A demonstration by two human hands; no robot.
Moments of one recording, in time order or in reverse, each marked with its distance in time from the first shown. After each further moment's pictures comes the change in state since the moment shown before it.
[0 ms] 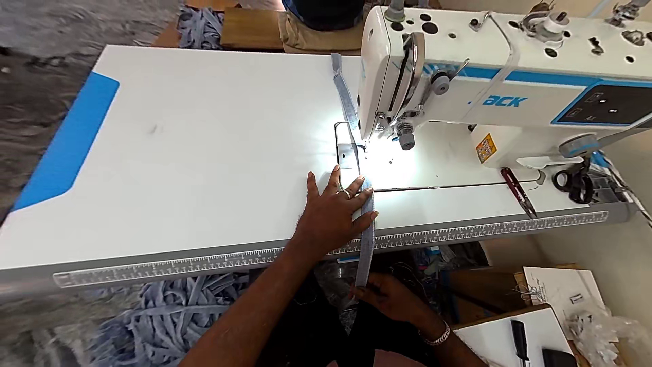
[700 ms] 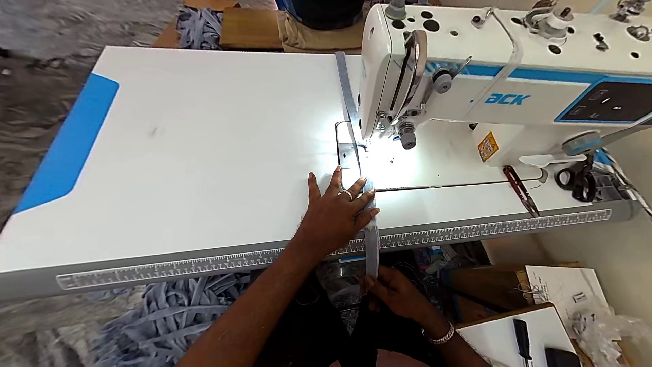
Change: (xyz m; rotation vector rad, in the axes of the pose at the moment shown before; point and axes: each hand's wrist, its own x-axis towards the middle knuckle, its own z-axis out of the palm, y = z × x) left_hand -0.002 0.000 -0.002 -0.021 0.009 0.026; right_hand -0.004 -0.004 -0.004 0.203 0.071 -0.004
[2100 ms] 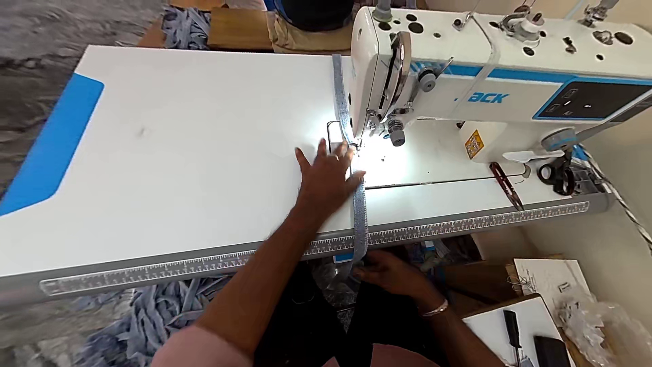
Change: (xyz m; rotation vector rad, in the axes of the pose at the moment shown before) left_hand 0.055 -0.015 -0.007 0.013 0.031 -0.194; right_hand 0.018 -0.025 -0.013 -0.245 0.014 0.028
